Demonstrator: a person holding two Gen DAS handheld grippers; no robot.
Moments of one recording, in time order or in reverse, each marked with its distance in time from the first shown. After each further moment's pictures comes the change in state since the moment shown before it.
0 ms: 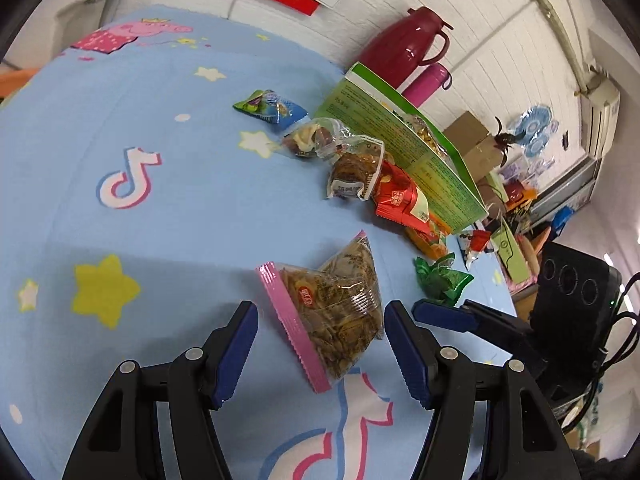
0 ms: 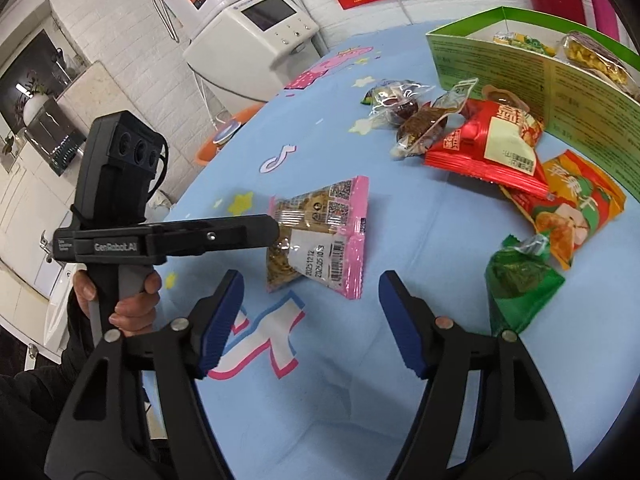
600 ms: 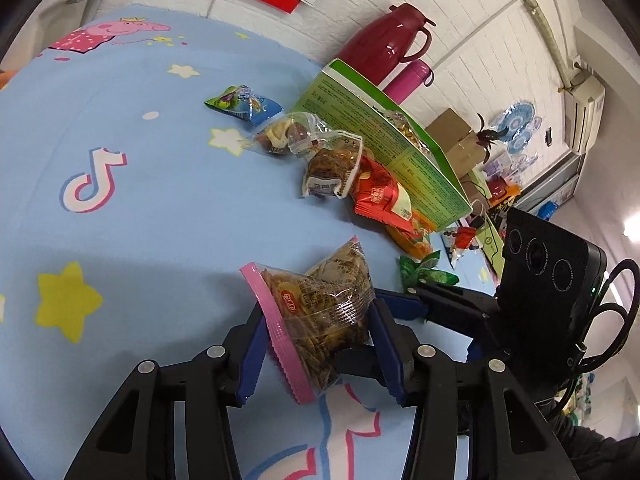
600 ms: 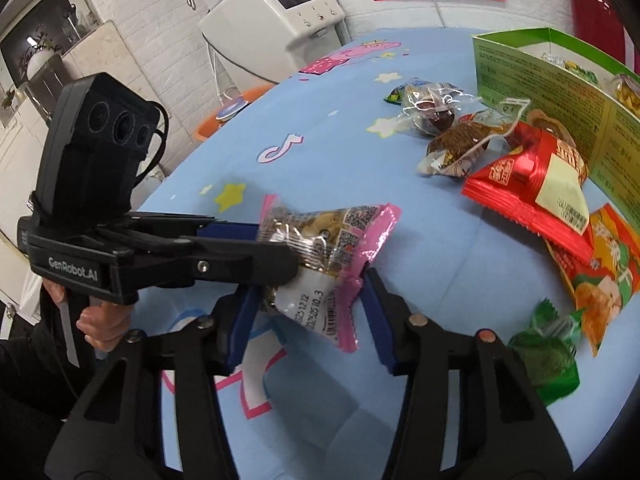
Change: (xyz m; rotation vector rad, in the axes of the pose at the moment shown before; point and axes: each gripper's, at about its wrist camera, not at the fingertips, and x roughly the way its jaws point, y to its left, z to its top) left arm 0.016 -0.011 0.001 0.039 0.000 -0.062; right arm 0.031 0.007 0.009 -0.128 0.037 -0.008
